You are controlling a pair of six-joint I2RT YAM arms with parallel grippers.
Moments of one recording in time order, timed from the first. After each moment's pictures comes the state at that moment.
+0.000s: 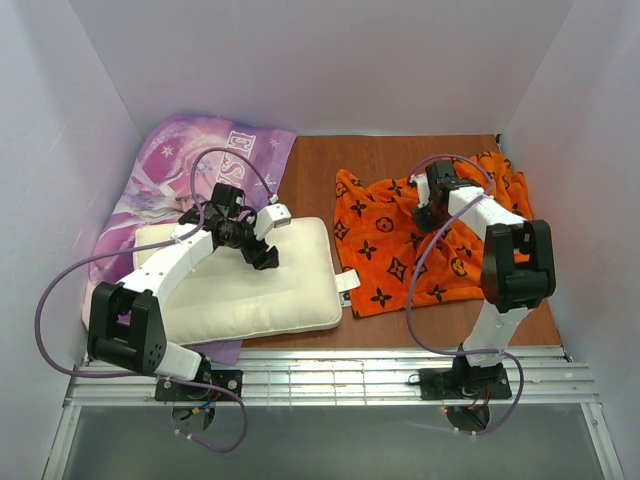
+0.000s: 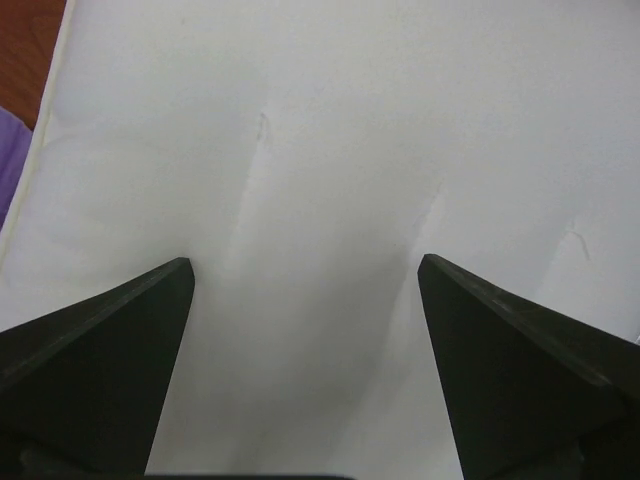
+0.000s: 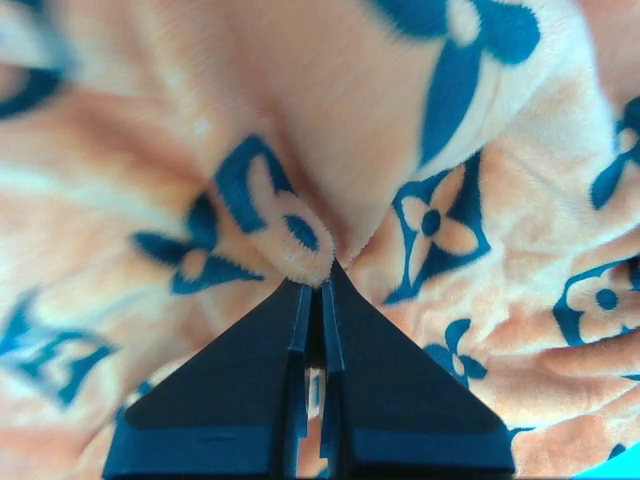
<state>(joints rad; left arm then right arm) -0.30 1.41 1.02 -0.65 0.47 0.67 0.17 1.82 1.27 -0.65 0.05 -0.28</state>
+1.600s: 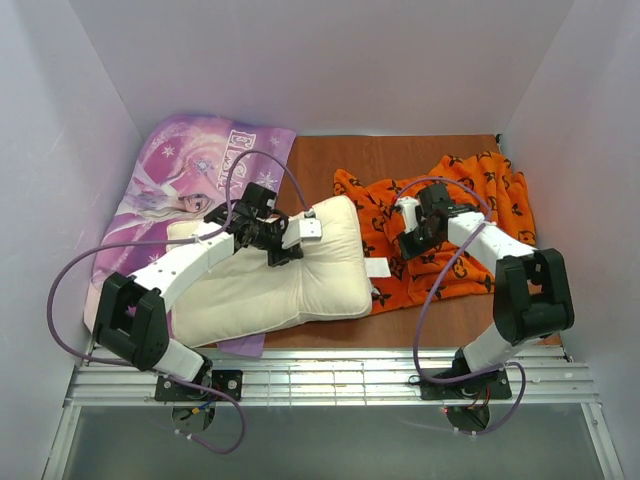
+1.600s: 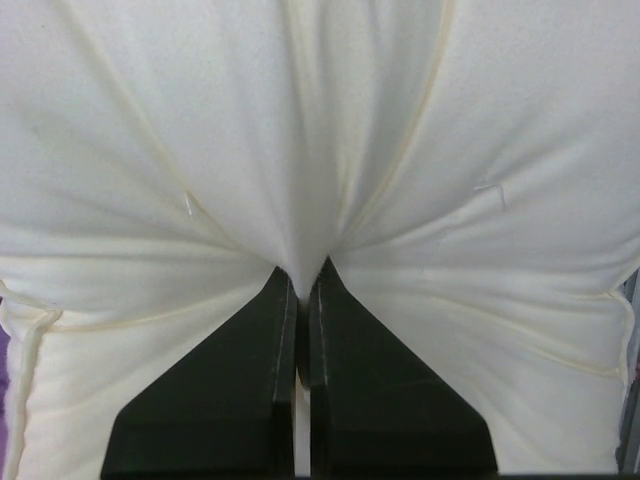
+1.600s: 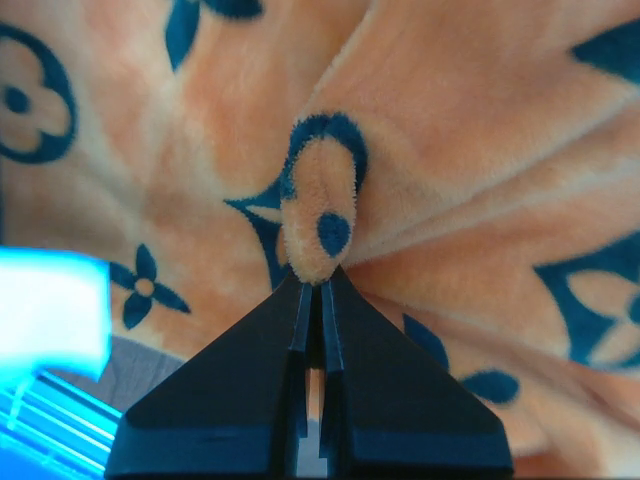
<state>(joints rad) -0.50 1.47 1.13 -0.64 0.55 0.87 0.26 1.57 1.03 -0.67 -0.30 -0.26</state>
